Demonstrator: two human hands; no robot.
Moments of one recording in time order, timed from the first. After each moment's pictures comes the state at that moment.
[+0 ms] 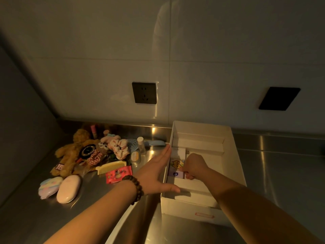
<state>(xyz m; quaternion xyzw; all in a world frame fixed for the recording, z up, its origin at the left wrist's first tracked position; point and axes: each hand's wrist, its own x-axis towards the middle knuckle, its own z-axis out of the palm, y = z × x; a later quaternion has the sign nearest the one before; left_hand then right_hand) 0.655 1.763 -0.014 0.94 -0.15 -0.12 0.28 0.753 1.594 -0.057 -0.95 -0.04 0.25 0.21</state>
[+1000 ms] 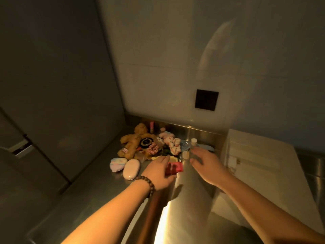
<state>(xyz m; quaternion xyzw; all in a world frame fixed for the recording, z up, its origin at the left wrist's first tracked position) 0.564 1.885 -0.027 0.98 0.08 0.01 0.19 0.644 1.700 0.028 -0.88 -0.32 0.10 0.35</state>
